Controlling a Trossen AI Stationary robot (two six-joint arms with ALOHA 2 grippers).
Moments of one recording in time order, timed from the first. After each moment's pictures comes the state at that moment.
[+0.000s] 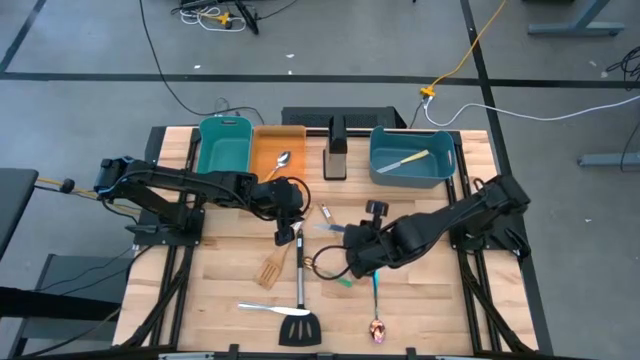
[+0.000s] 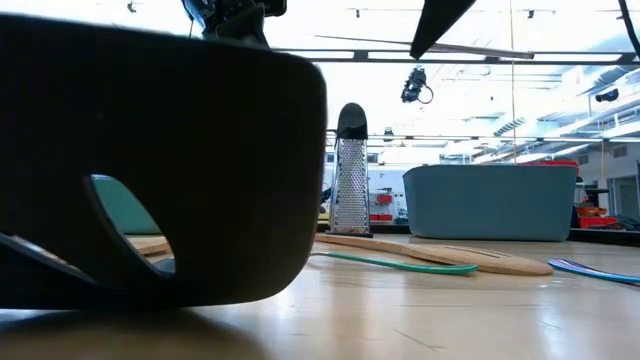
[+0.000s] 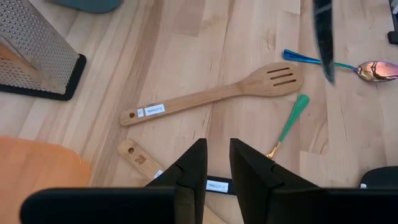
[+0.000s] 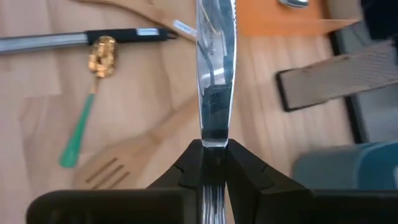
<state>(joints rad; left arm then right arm) -0.06 1.41 1.14 -0.54 -0.09 -0.24 0.41 1.75 1.64 -1.21 0.55 0.46</state>
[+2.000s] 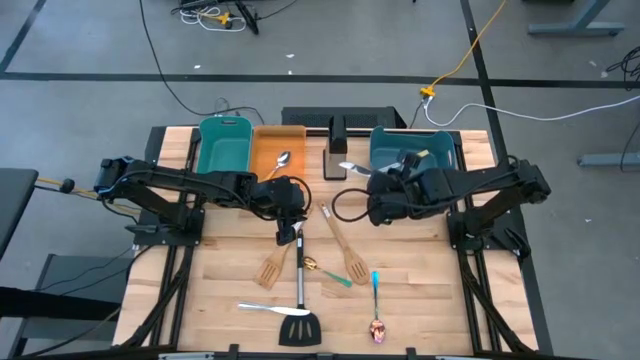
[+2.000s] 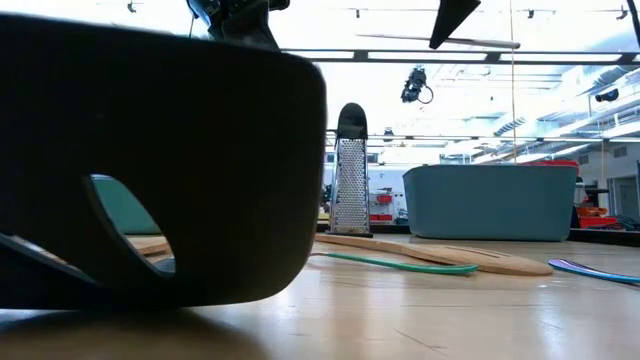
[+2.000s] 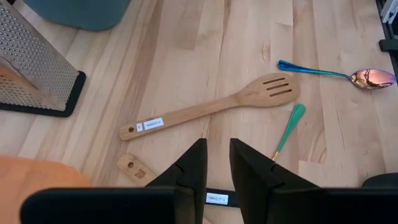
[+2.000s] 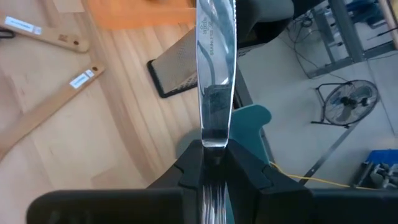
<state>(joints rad) -0.06 1.41 1.14 -0.50 -0.09 -0.21 0.21 1.55 1.64 -1.42 0.77 0.40</state>
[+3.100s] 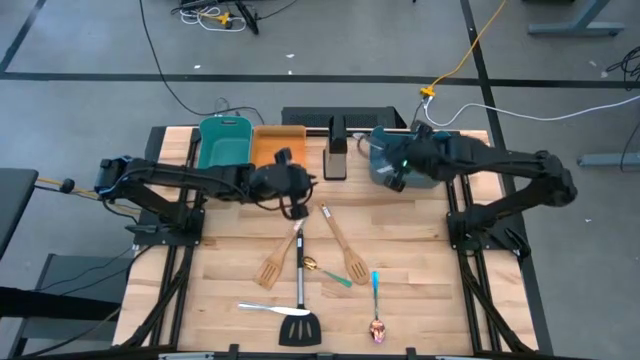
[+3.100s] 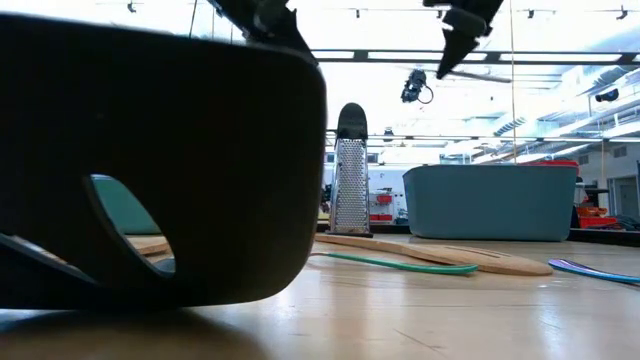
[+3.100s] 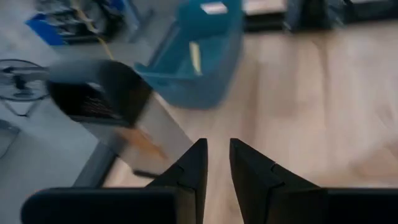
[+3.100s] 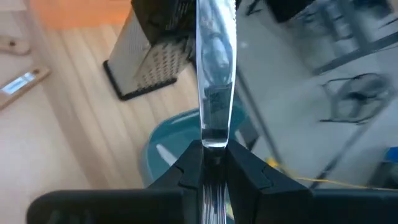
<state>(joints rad) 0.00 1.41 1.14 -0.25 -0.44 0.06 -0.16 1.29 1.37 -1.09 0.57 0.01</state>
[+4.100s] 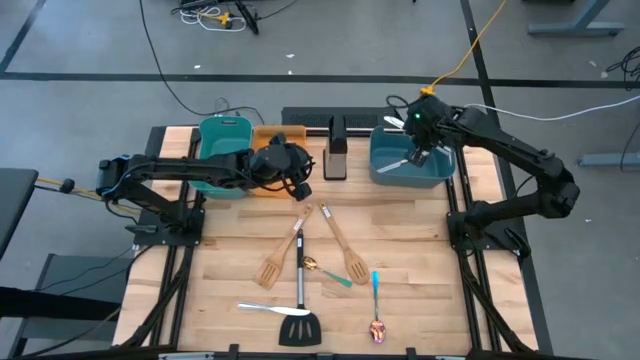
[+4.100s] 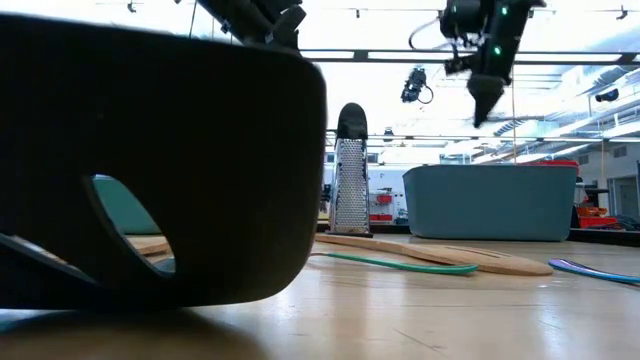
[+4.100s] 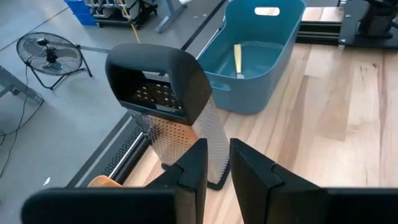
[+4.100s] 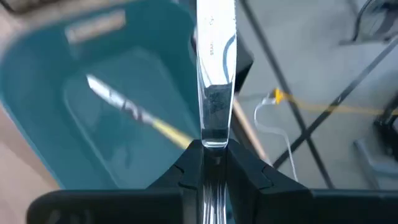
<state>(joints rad) 0.13 1.42 1.14 -0.23 -0.44 0.01 -0.68 1.26 1.23 -1.09 0.36 -0.25</state>
